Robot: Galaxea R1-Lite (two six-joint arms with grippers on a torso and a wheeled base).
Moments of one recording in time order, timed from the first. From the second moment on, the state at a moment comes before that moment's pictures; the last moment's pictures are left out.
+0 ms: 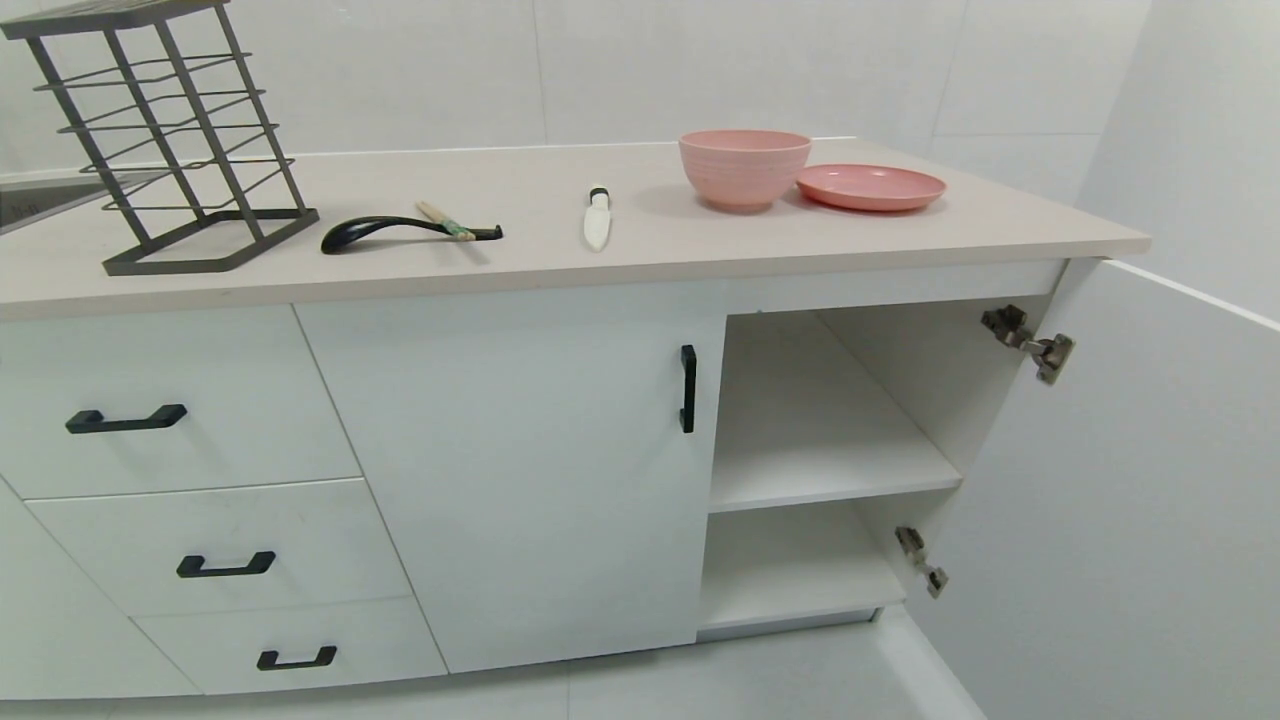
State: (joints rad) left arm 0.00 0.00 0.00 0.00 -0.03 0.02; right arm 0.00 0.01 0.00 0.00 0.02 0.00
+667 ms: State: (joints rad) left arm 0.00 0.00 0.00 0.00 -0.02 0.01; right arm 0.00 0.01 0.00 0.00 0.02 0.01
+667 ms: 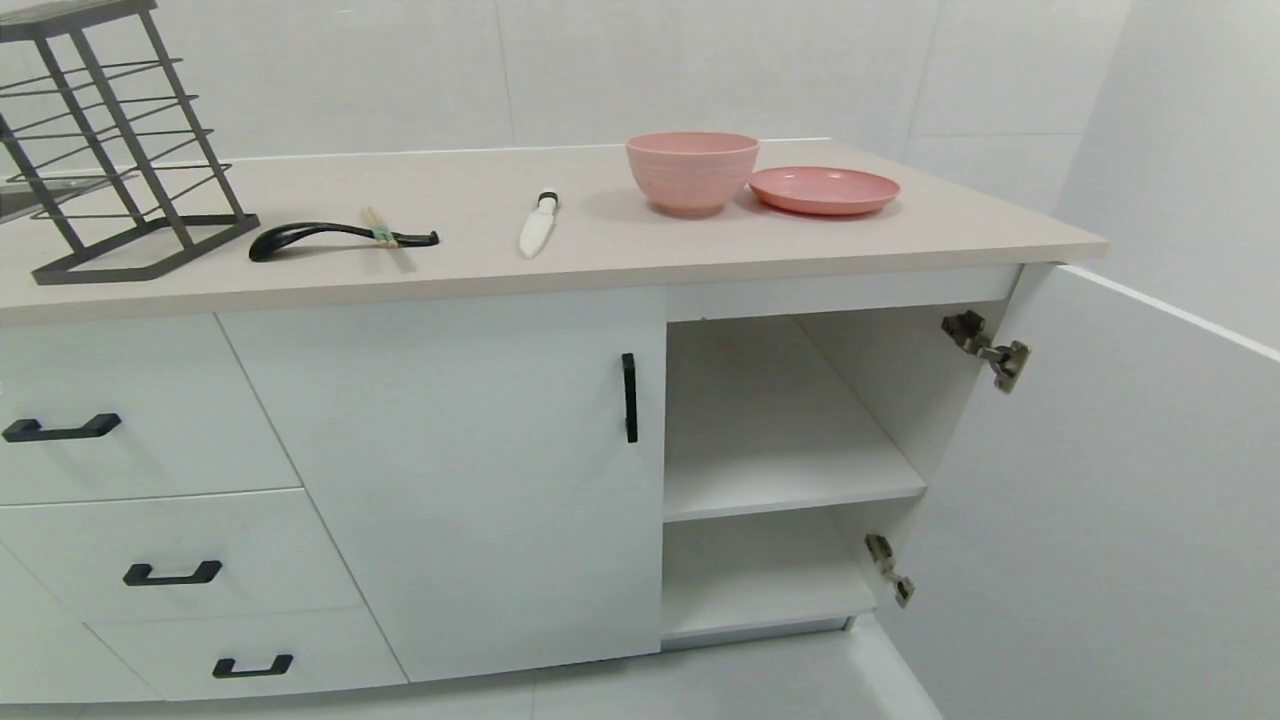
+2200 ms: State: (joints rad) left arm 0.00 0.00 0.00 -0.01 -0.02 0.00; right arm 0.00 0.01 0.00 0.00 0.02 0.00
